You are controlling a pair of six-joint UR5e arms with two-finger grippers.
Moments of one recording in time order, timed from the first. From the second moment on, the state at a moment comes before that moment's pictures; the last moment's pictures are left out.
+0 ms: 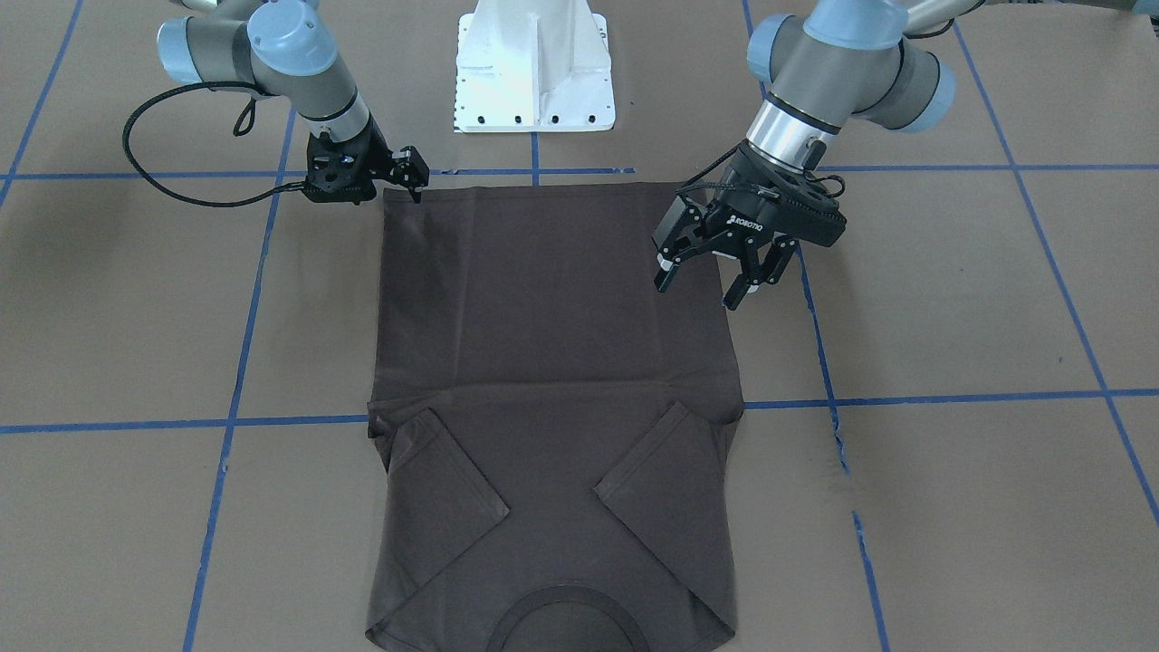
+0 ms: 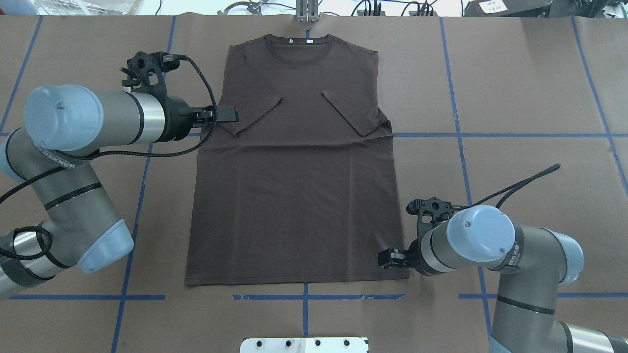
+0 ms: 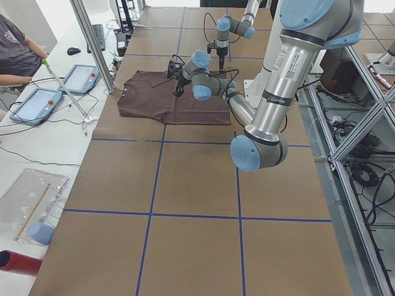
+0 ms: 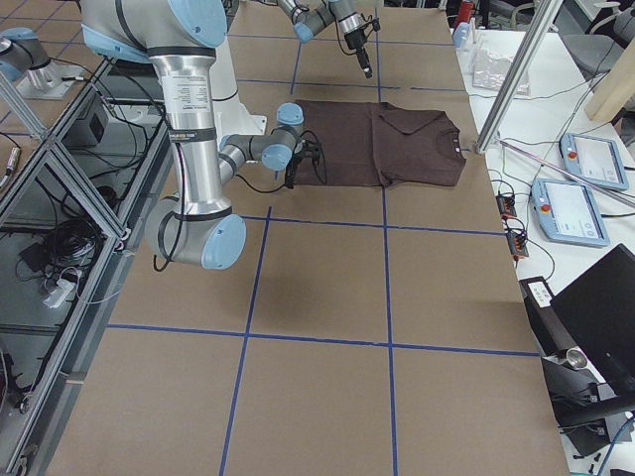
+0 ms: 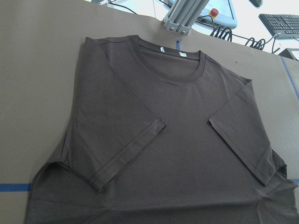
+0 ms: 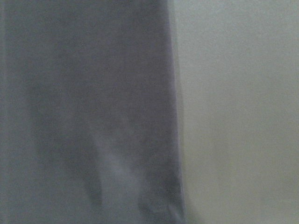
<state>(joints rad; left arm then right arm) -0.68 -1.97 -1.83 -2.18 -1.72 -1.26 0.34 -1.40 1.94 -1.27 1.87 1.41</state>
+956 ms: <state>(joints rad) -0.68 -1.97 -1.83 -2.18 -1.72 -1.25 0.30 -1.41 1.93 -1.27 1.90 1.41</state>
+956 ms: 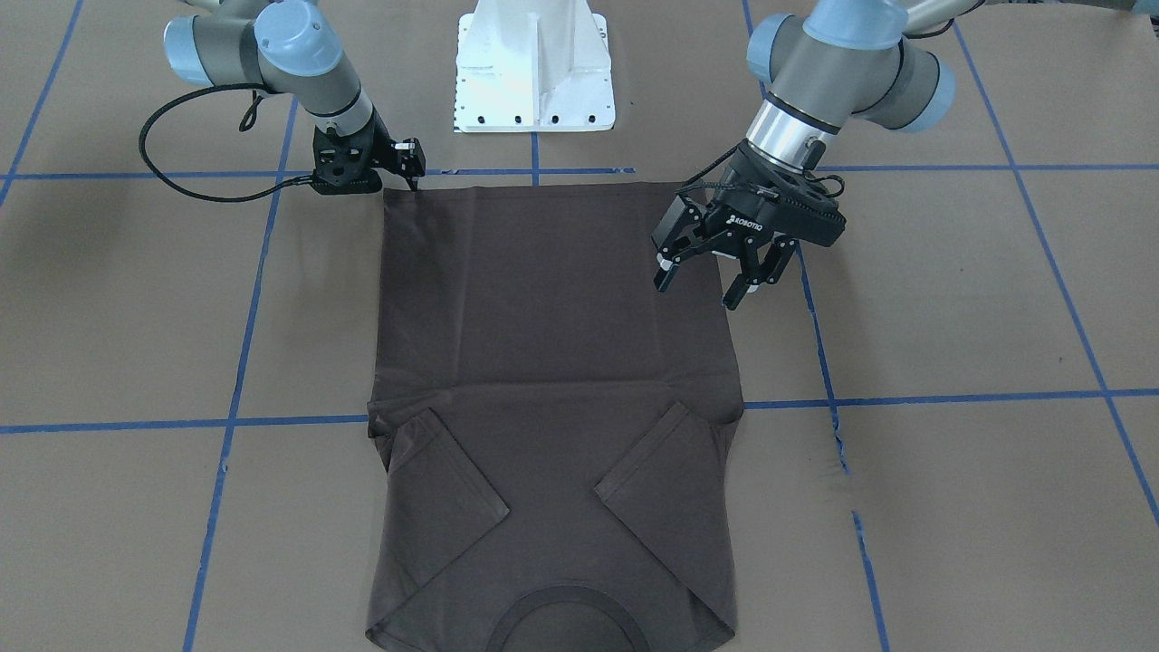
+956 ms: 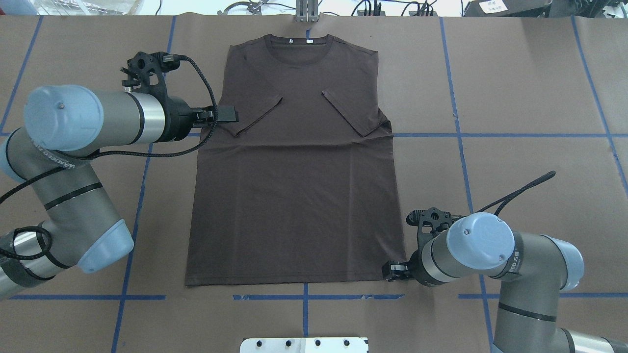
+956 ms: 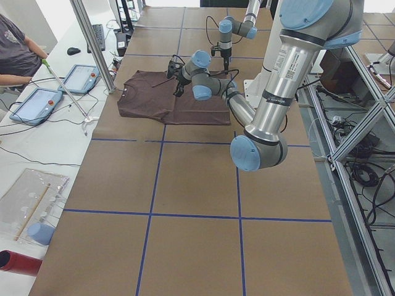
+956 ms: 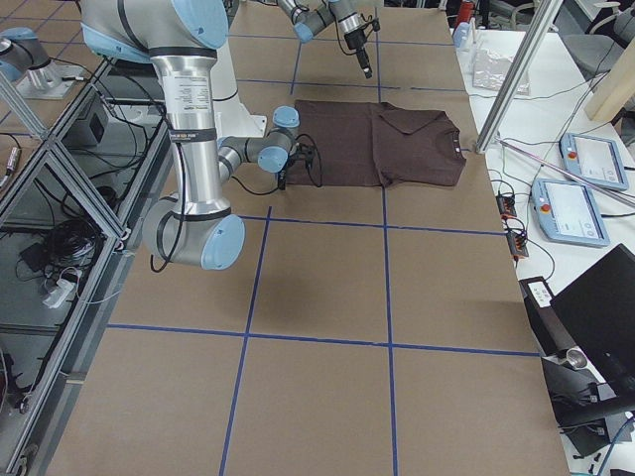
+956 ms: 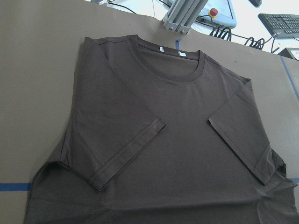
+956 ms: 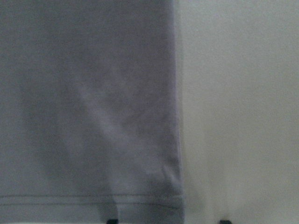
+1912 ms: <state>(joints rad) -0.68 -1.97 -1.83 -2.18 -1.72 -1.25 0.31 -1.41 1.94 -1.27 1.90 1.41</state>
